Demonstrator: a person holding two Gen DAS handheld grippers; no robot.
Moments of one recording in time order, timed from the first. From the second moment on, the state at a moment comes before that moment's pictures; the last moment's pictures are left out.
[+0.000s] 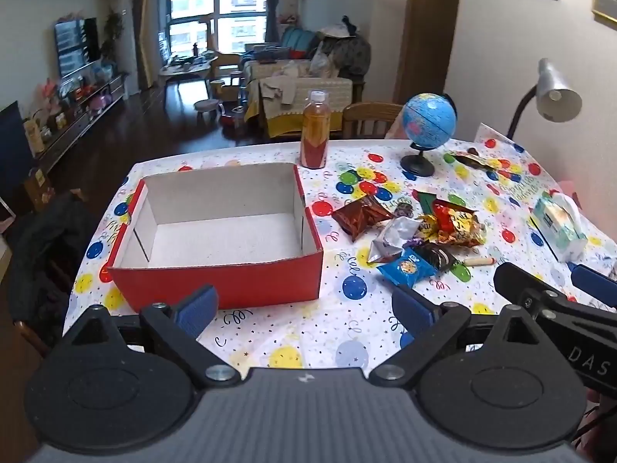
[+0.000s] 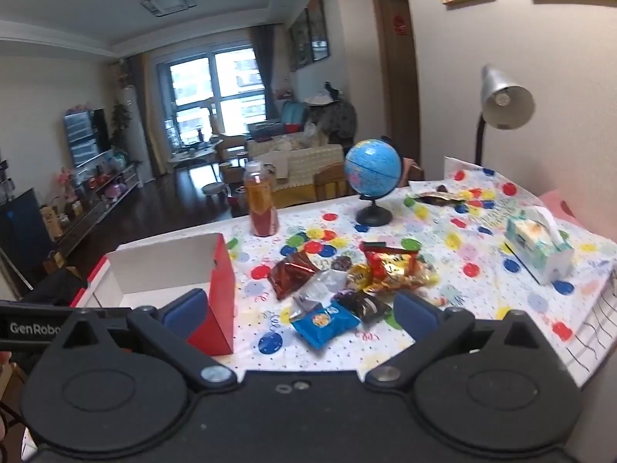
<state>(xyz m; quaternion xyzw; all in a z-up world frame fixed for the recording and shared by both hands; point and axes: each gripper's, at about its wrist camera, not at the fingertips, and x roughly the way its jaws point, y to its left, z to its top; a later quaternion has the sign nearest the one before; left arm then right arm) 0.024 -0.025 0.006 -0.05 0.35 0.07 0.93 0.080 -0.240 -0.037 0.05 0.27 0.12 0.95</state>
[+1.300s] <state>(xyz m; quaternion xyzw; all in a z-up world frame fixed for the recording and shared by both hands) 0.046 -0.019 0.005 -0.07 0.36 0.09 0.93 0.102 -0.233 -0.036 0.03 0.27 0.15 0.95</state>
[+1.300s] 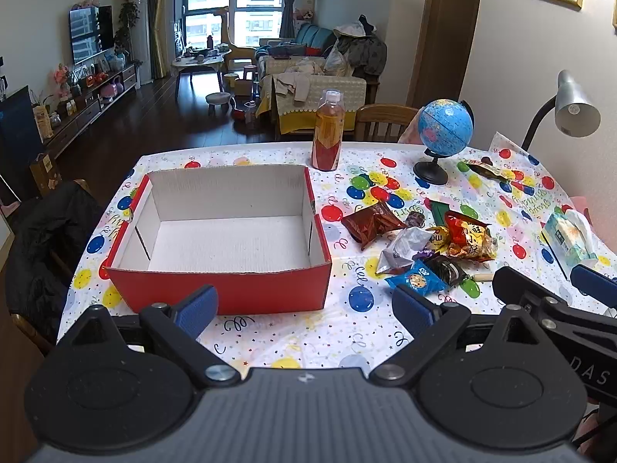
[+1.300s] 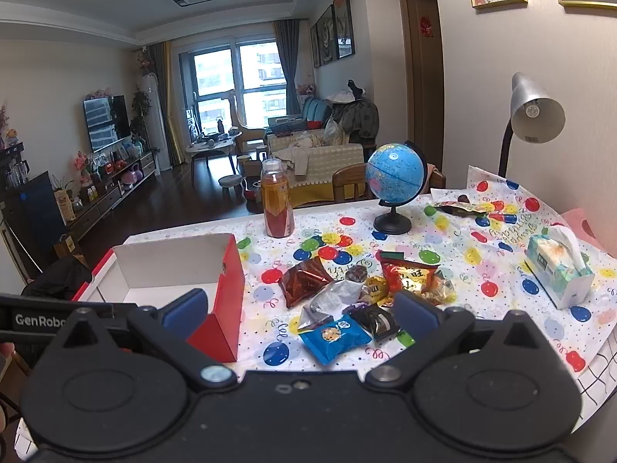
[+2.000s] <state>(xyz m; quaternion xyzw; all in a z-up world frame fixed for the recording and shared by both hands) 0.047 -0.015 0.008 -0.07 0.35 0.09 0.93 0.102 -0.233 -0.036 0.03 0.27 0.15 0.95</state>
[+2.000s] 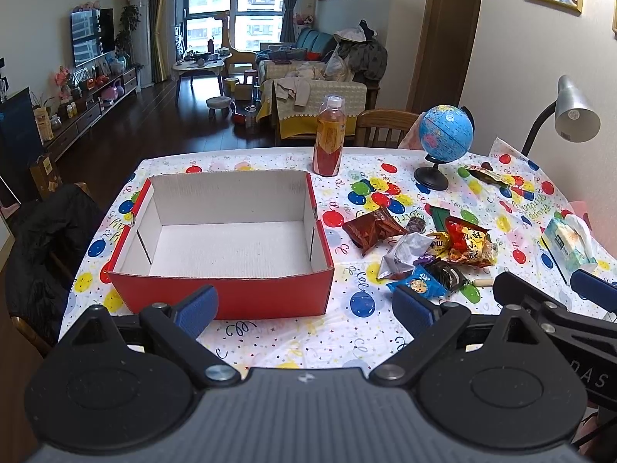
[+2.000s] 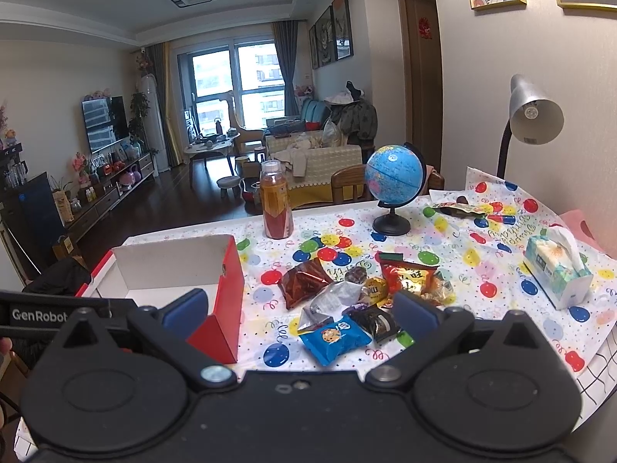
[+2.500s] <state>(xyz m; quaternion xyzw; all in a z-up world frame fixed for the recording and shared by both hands) 0.049 -0.013 0.008 -0.07 0.35 0.09 0.93 0.102 -0.231 -0.038 0.02 0.27 0.15 0.95</state>
